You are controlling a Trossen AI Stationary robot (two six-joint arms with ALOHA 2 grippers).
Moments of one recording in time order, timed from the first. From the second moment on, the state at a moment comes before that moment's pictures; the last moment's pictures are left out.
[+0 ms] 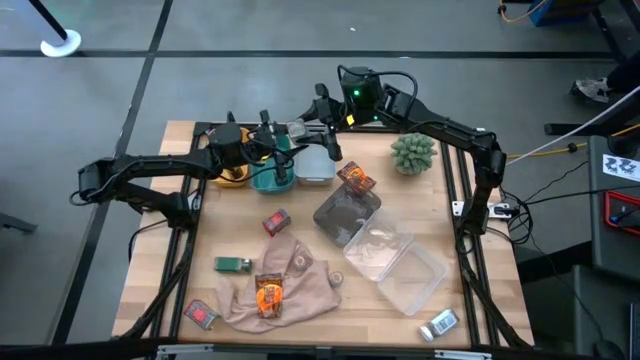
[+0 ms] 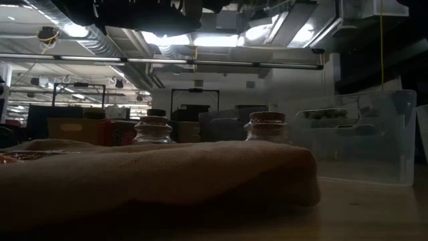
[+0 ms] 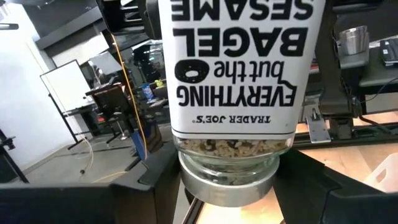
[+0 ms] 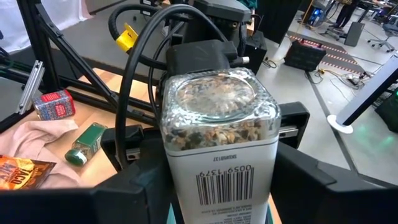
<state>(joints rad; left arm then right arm) 0.36 1.19 0.73 0.53 0.00 0.32 -0.36 1.84 1.99 -0.47 -0.49 -0.41</state>
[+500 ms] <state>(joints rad) 0.36 1.19 0.73 0.43 -0.01 0.23 -0.36 1.85 2.05 -0.61 -0.31 -0.45</state>
